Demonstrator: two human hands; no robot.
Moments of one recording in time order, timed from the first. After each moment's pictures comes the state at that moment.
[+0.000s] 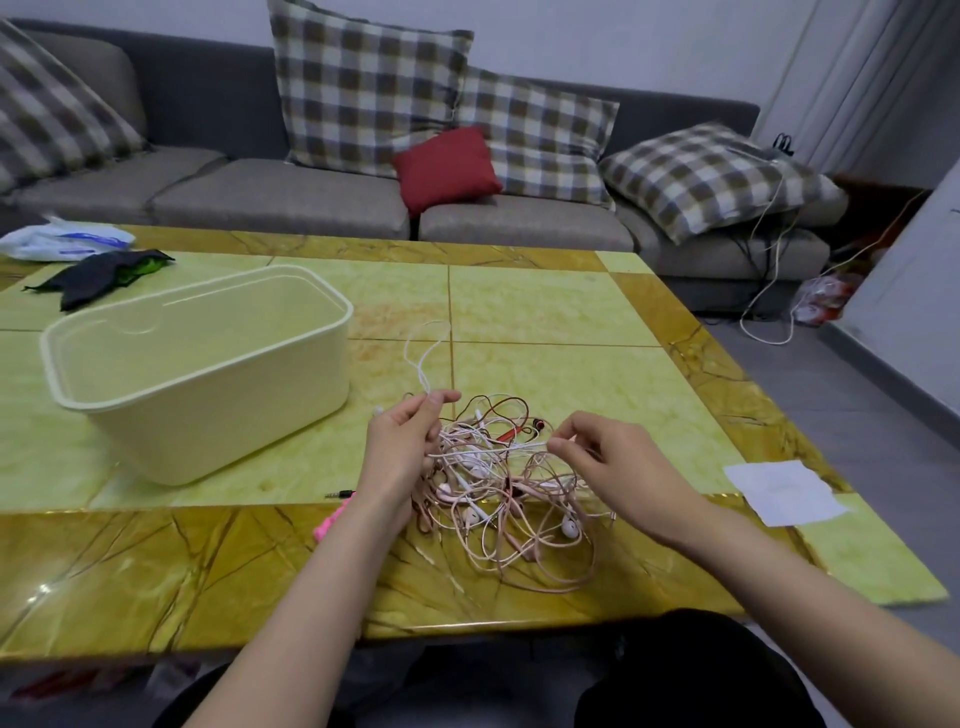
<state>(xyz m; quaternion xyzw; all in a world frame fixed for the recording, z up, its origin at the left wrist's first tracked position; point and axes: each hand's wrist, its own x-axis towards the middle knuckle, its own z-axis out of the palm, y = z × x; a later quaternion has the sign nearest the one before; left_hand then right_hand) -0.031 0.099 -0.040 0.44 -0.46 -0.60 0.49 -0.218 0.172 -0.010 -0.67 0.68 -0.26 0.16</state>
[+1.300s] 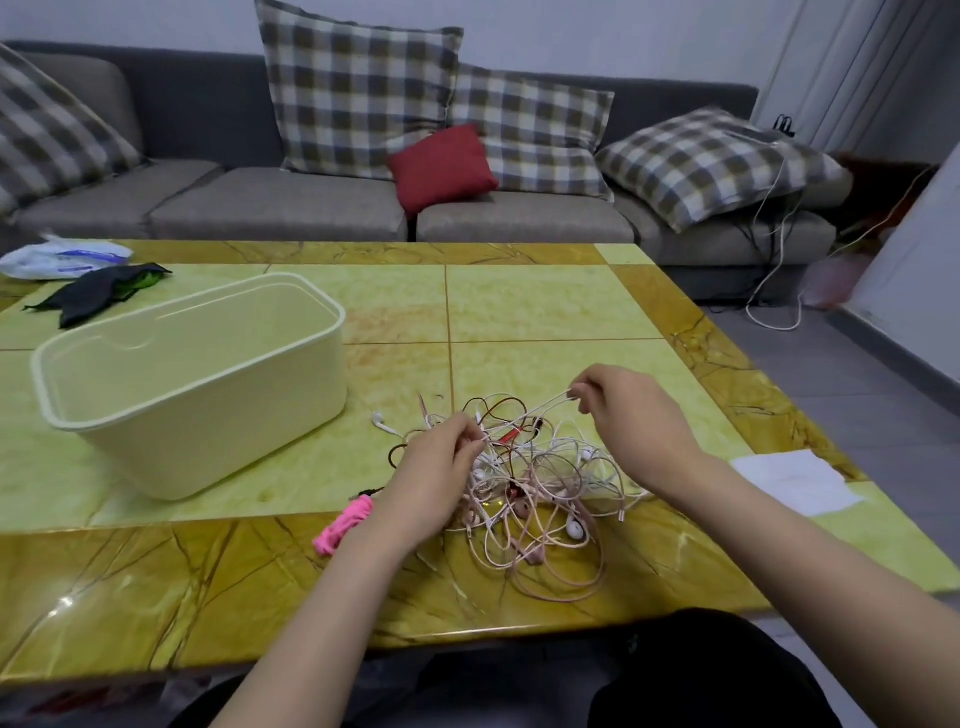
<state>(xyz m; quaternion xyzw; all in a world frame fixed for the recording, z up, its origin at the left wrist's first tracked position) -0.042 0.104 -0.051 0.47 -0.78 -0.31 0.28 -0.231 0.143 0.000 -0.63 0.73 -0.26 0.02</state>
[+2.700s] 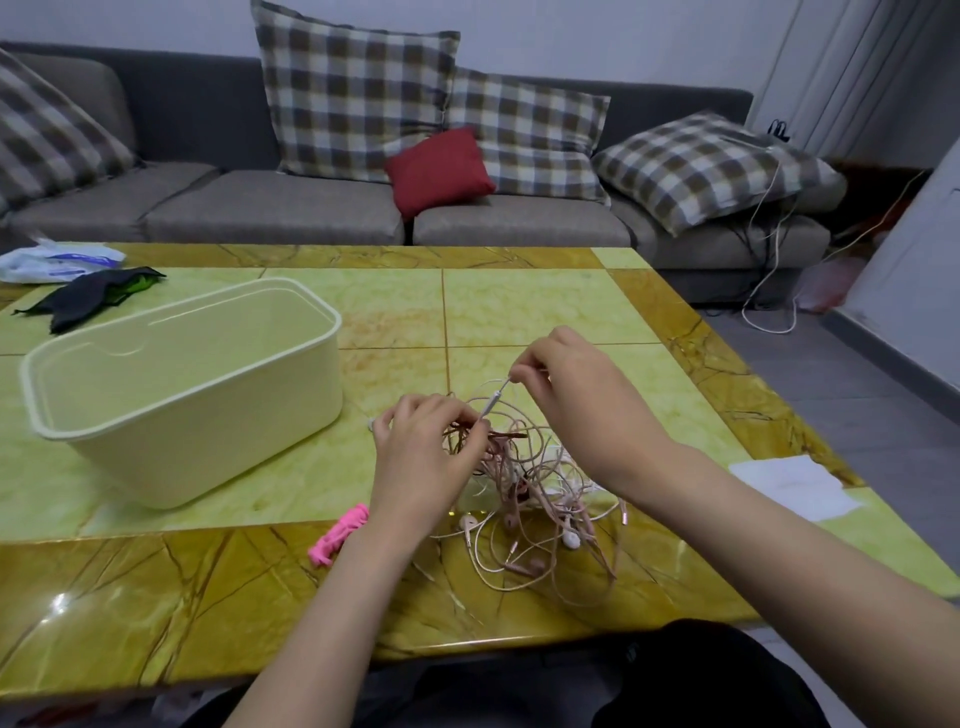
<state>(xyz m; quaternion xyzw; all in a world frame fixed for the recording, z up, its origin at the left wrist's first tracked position) -0.047 0.098 -0.047 0.47 -0.77 -0.13 0.41 -0.185 0.144 0.038 -0.71 0.65 -0.27 0.01</state>
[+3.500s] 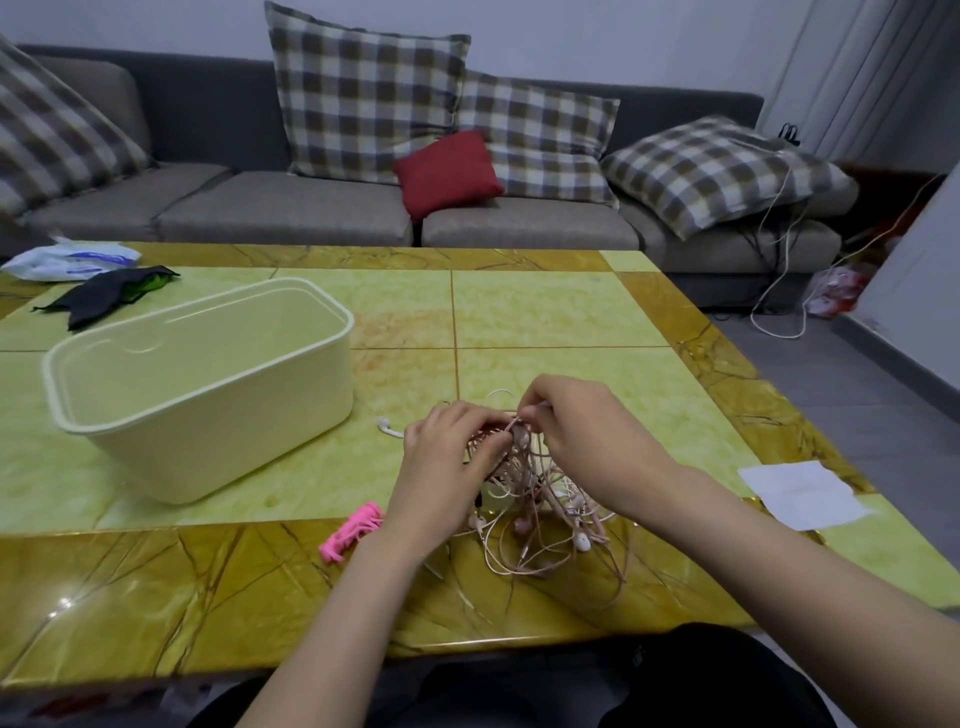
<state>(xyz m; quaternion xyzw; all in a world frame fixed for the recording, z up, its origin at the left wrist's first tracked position) -0.045 0.102 -0.053 0.42 -0.81 -0.18 0.38 -0.185 0.150 0.024 -0.69 0.68 -0.23 0.09</state>
